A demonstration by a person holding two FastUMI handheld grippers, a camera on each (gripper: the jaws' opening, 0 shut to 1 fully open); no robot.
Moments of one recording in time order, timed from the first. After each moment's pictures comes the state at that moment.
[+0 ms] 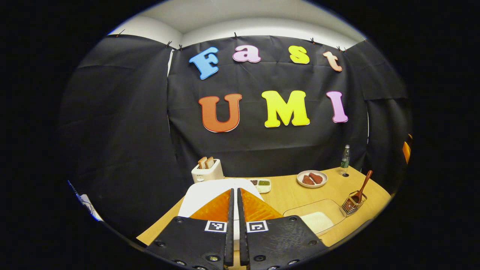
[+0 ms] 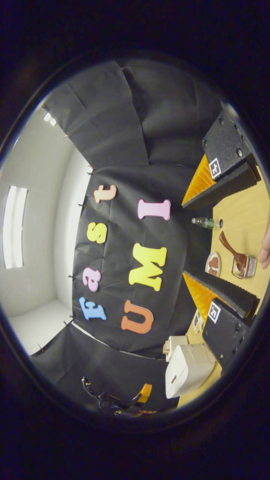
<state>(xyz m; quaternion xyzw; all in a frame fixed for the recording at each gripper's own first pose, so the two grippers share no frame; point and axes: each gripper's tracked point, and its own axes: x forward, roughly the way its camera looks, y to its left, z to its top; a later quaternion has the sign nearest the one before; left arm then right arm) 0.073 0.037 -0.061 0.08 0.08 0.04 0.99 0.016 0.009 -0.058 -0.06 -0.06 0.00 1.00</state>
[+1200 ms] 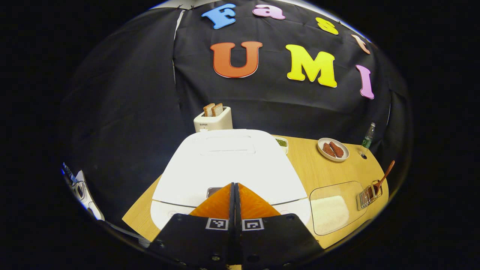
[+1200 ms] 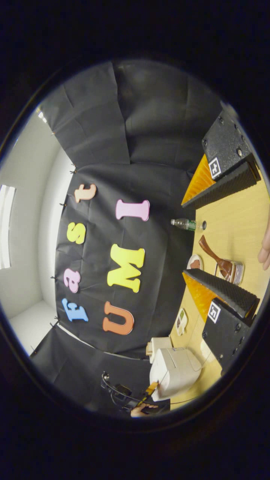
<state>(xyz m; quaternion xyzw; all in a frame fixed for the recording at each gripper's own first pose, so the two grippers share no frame) 0.114 0.080 -0.155 0.02 0.24 0.10 0.97 0.024 -0.027 -0.112 -0.07 0.02 -0.02 1.00</state>
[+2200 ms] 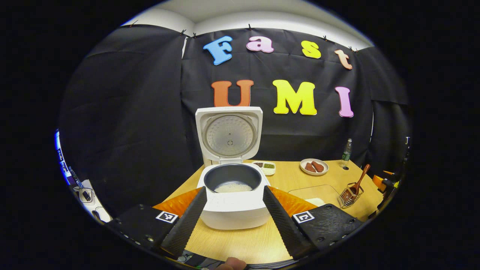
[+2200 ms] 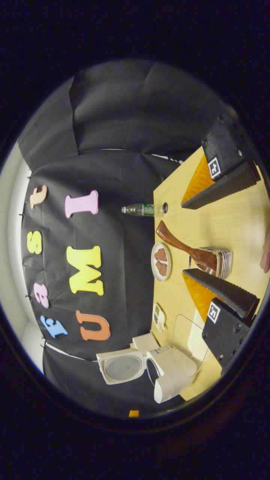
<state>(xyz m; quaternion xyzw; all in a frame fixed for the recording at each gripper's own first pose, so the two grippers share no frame) -0.003 0.063 -0.064 0.04 0.10 0.08 0.99 0.096 -0.016 -0.241 0.03 0.18 0.03 0.98</state>
